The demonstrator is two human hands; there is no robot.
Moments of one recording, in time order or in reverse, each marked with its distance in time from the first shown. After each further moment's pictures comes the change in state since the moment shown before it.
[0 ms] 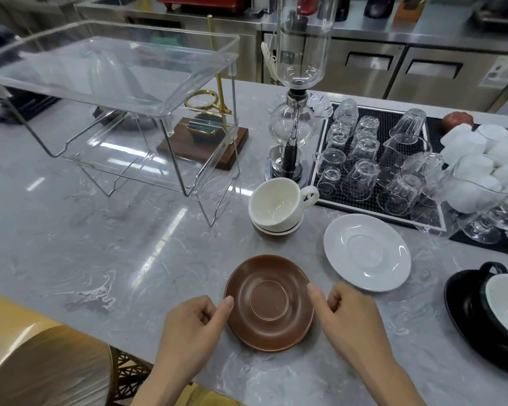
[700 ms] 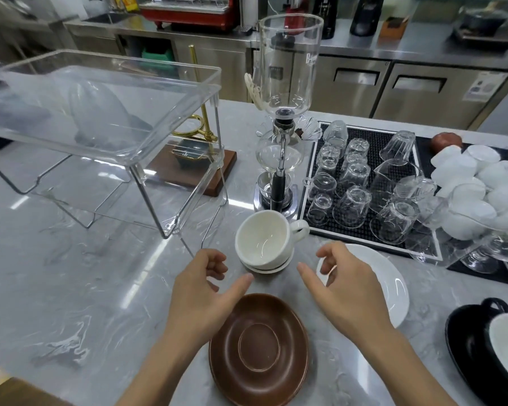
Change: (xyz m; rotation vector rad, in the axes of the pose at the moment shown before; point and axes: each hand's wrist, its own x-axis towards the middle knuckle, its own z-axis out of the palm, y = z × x) left_hand 0.081 0.074 0.014 -0.101 0.073 0.167; right_hand 0.079 -0.044 -0.033 -0.068 0.095 -0.244
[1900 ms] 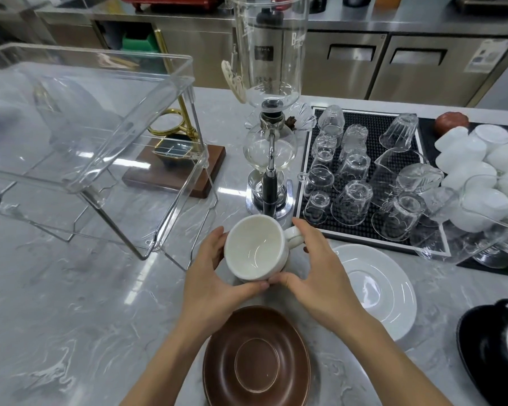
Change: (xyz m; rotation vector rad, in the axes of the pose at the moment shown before) left_hand 0.044 -0.011 0.035 -0.220 -0.172 0.024; right_hand 0.040 -0.007 0.026 0.299 -0.194 -0.034
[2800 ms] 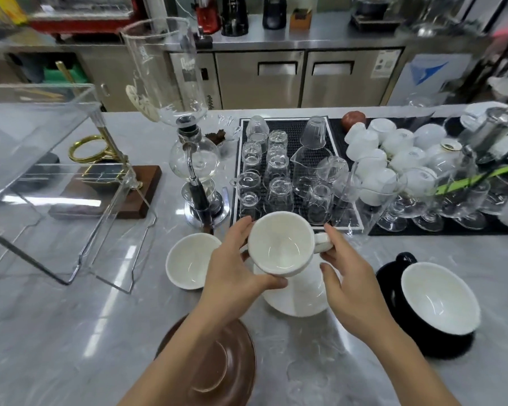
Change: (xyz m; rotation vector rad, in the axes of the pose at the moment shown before) left_hand -0.012 0.070 0.094 0.075 -0.322 0.151; right_hand -0.082 0.050 -0.089 0.002 0.299 0.166
